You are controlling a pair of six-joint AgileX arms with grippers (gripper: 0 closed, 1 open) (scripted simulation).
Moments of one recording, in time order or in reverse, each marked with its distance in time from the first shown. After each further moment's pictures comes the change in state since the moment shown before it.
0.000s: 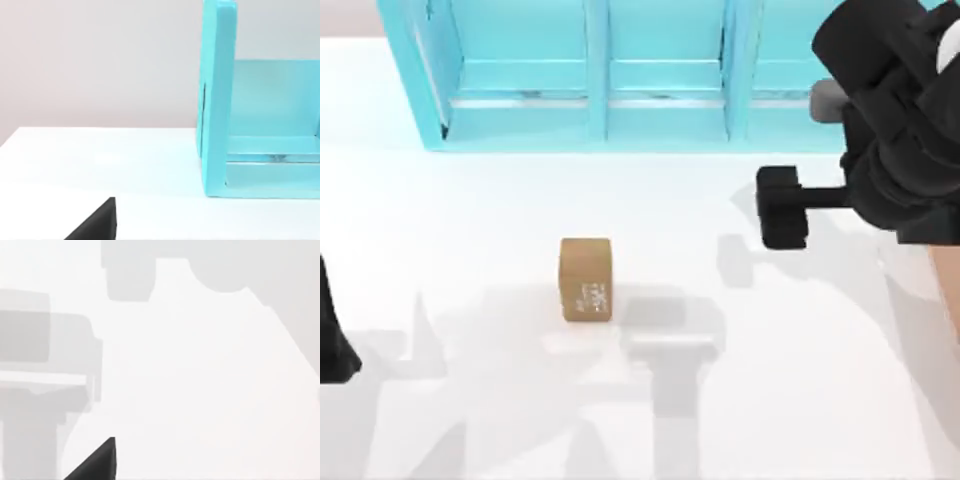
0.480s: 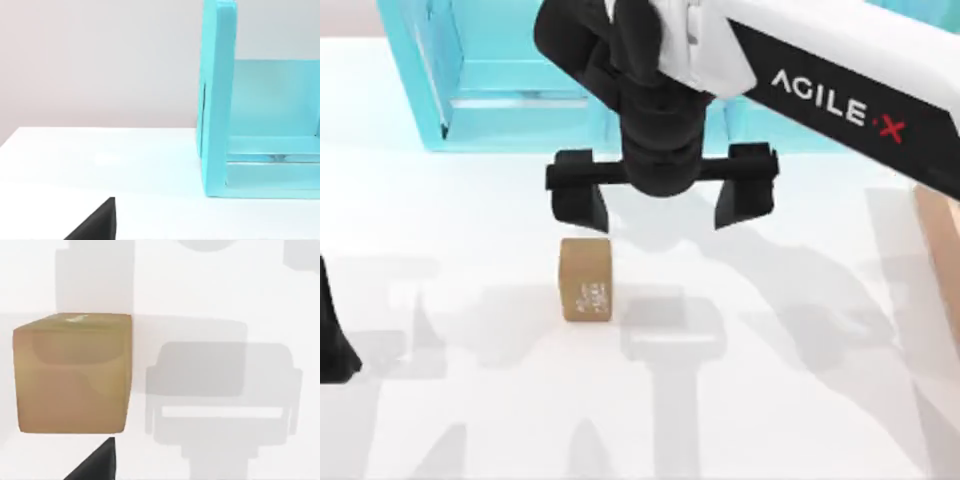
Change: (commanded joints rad) left arm 0.000 0.000 0.000 0.000 0.000 0.000; right arm 0.224 0.645 0.818 -0.356 0.022 0.263
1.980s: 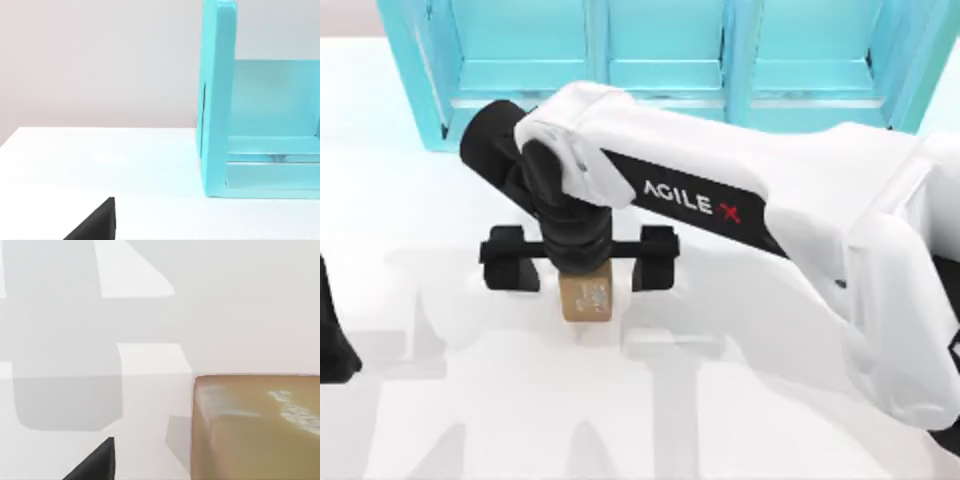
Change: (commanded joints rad) left arm 0.000 0.000 0.000 0.000 0.000 0.000; right arm 0.073 0.281 0.056 0.248 0.006 0.101
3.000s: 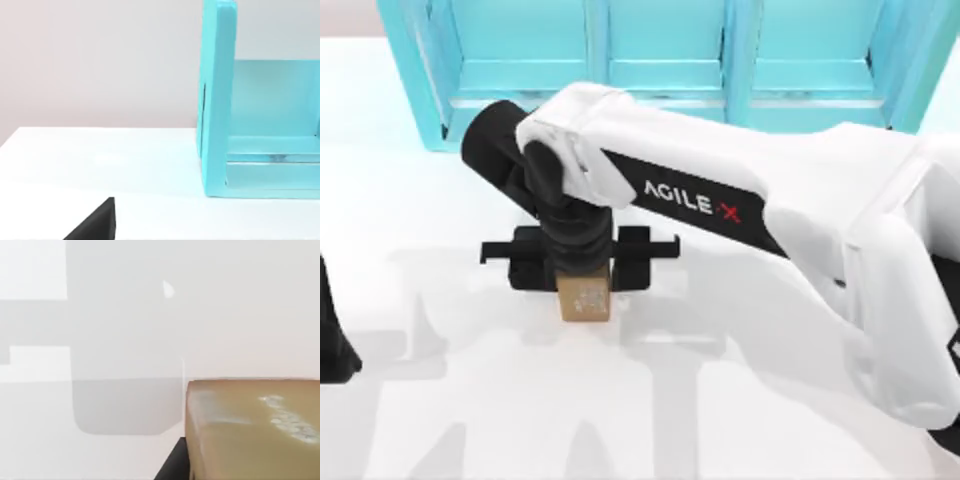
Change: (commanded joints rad) left arm 0.000 0.000 0.000 0.000 0.000 0.000; right arm 0.000 0.000 0.000 0.000 0.000 0.000
